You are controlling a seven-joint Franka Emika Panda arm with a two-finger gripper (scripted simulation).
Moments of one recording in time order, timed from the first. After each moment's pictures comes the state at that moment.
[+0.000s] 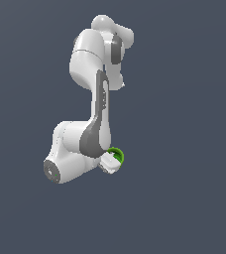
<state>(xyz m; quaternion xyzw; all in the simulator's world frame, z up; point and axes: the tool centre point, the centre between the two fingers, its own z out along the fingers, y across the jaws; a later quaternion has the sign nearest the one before) 0.017 -0.027 0.075 -0.85 0.32 0.39 0.14</state>
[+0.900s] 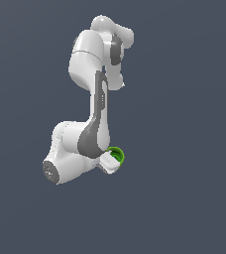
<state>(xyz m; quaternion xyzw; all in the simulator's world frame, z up) 0.016 -0.028 0.074 -0.85 0.33 0.40 0.14</state>
